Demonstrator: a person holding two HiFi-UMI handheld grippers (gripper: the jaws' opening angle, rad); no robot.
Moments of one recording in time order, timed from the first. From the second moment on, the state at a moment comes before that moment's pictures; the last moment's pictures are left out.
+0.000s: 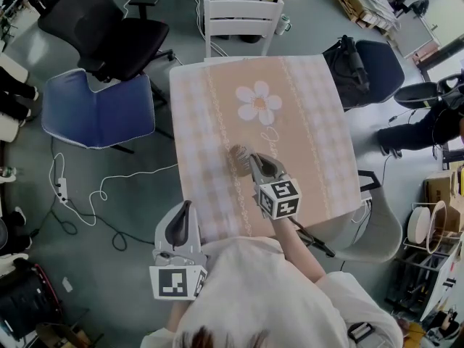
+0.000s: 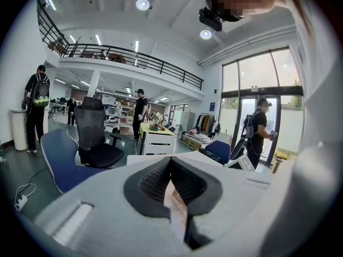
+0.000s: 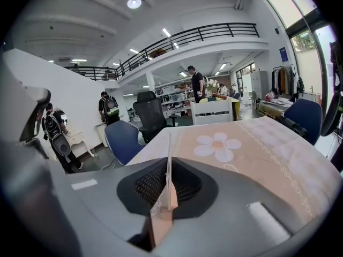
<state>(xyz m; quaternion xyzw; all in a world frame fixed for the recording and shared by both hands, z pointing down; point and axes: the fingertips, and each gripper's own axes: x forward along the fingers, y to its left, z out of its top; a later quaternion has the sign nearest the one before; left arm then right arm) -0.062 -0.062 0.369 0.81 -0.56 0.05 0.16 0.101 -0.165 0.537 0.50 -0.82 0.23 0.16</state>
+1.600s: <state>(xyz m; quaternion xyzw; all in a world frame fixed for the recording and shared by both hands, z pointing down) -0.063 -0.049 0.355 0.82 -0.55 0.03 0.14 0.117 -0.161 0.468 0.53 -0.82 0.18 0.11</state>
